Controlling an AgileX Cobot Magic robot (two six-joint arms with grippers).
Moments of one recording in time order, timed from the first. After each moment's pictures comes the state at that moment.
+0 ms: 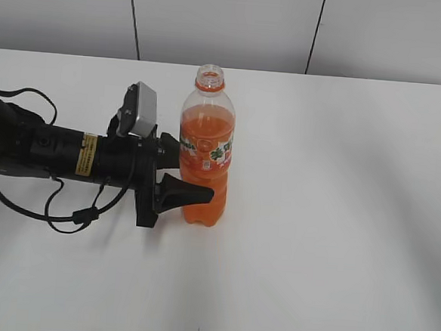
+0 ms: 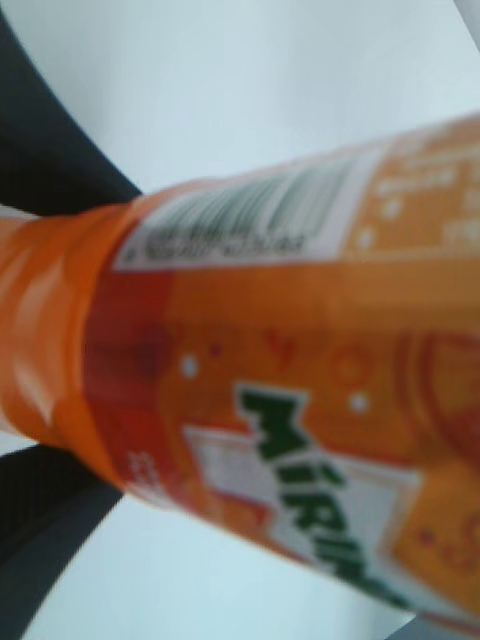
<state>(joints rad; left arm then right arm) -0.27 2.16 -0.96 1.37 -1.05 -0.51 0.35 1.70 -1.87 -0.04 1.22 0.05</state>
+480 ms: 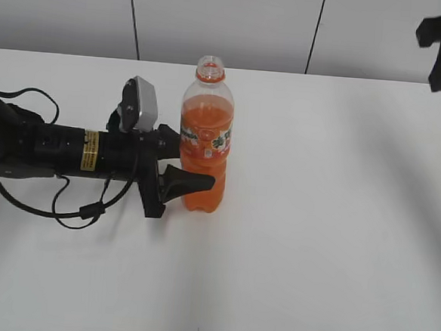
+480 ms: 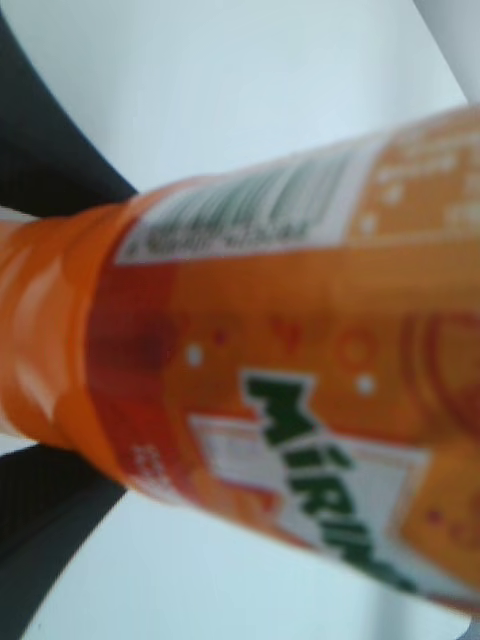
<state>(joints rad) -0.27 2.16 -0.96 1.24 -1.02 -0.42 0.17 1.69 -1.46 -0.04 1.09 0.03</state>
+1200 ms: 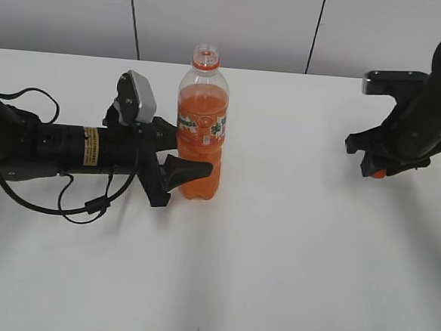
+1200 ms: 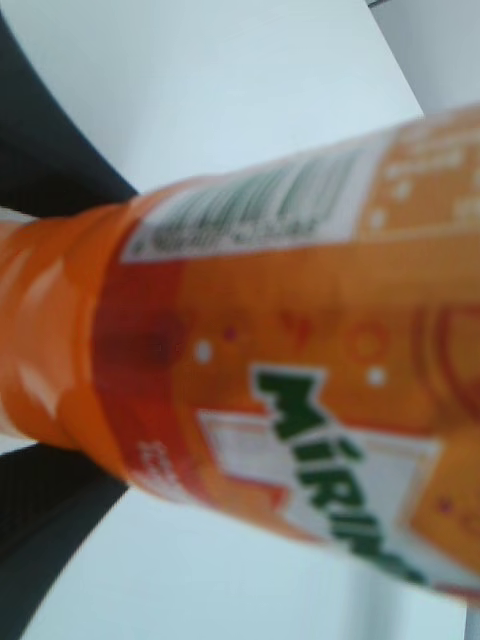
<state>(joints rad) -0.27 2.17 -0.96 1.13 -0.99 -0.38 0.17 1.96 -1.19 0.00 0.59 0.03</state>
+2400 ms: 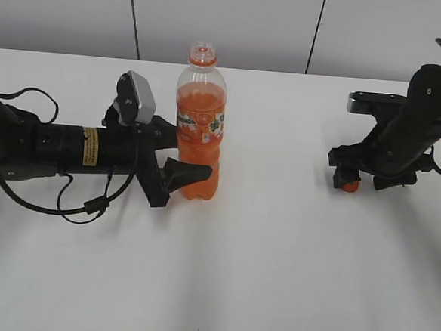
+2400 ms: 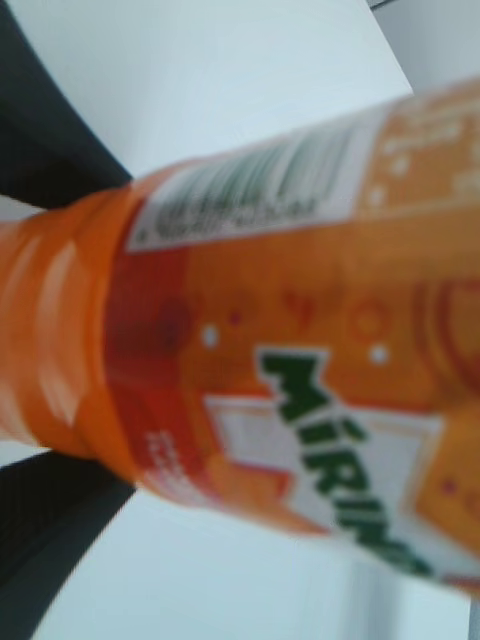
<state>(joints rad) -0.27 2.17 -0.96 1.13 -0.99 -0.38 0.17 2.08 -1.19 0.08 0.47 0.03</state>
